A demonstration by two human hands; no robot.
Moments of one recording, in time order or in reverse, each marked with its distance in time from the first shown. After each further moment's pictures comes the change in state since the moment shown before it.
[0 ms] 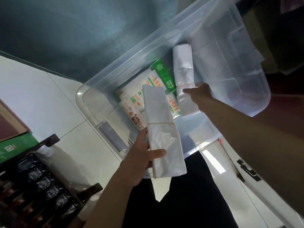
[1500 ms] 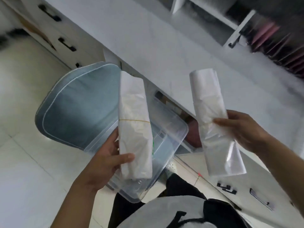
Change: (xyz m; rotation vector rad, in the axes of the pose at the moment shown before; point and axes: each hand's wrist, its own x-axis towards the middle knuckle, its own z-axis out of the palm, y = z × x) left_hand -0.182 0.139 0.053 0.370 -0.463 0.503; right_hand -0.305 0.051 -0.309 0.596 -0.040 -0.382
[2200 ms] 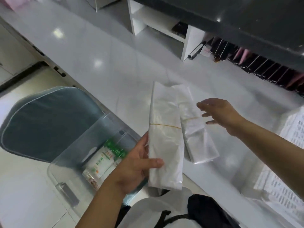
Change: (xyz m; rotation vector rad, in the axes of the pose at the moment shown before) left_hand 0.122 -0.046 0.297 -0.125 -0.101 -0.048; right_hand 0.096 -0.009 -0.209 -0.210 0.051 -0.125
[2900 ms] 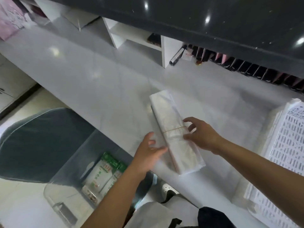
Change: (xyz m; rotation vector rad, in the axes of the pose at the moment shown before) left_hand 0.108 -0.015 0.045 0.614 0.456 -0.087; right_hand 0.007 0.058 0.004 -0.207 -0.107 -0.017
